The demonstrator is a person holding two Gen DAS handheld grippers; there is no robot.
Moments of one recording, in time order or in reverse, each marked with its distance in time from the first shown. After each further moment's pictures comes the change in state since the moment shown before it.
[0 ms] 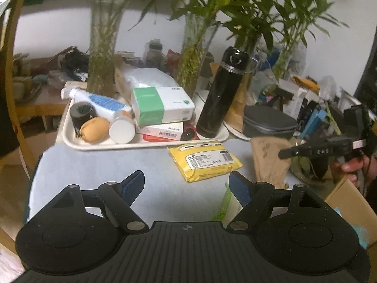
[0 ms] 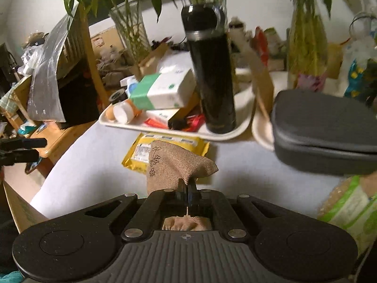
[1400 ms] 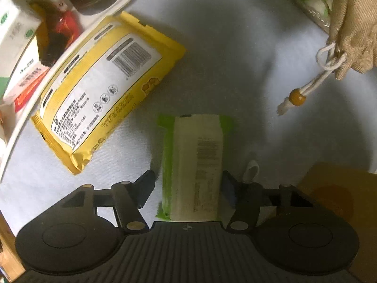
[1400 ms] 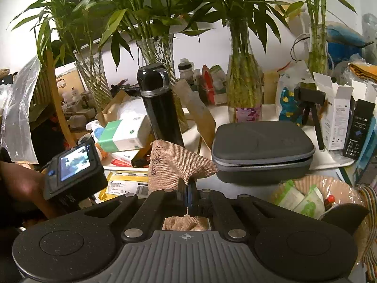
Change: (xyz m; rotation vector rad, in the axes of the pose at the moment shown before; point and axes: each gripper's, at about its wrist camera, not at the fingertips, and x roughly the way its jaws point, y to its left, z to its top) left arm 0.250 -0.125 -0.005 0.440 0.986 0.049; right arm -0.078 -0.001 -0.006 0.110 -0.174 -0.207
